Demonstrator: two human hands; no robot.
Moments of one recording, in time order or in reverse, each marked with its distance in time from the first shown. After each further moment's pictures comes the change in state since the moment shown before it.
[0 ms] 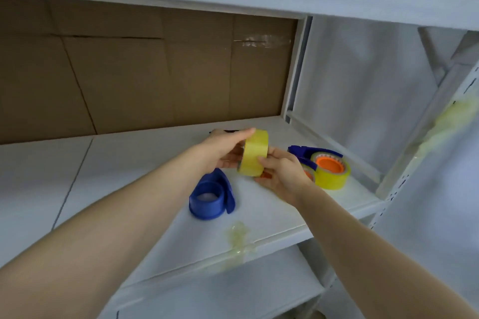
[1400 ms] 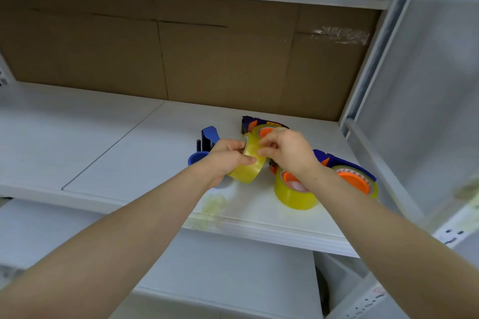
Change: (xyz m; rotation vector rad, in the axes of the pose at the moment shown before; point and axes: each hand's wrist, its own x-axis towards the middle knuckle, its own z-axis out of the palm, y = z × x) left_hand -0.032 -0.048 0.079 -0.094 0.412 0.054; right_hand 0.029 -0.043 -0.058 -1.237 -0.414 -0.765
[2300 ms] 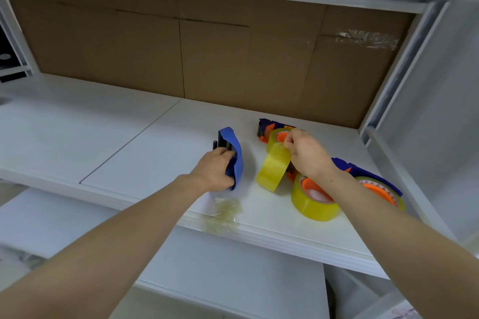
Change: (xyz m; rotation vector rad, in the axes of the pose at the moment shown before) left_hand 0.015 -0.041 -0.057 1.057 0.081 0.172; right_hand 0.028 0.018 0.023 -0.042 -0.021 0.178
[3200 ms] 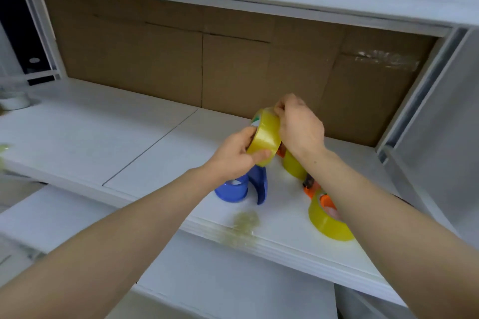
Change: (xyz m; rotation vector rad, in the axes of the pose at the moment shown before) left_hand -0.027 0.029 -0.062 -0.852 0.178 0.166; right_hand 0.026 -0.095 -0.028 -0.041 0.347 -0.132
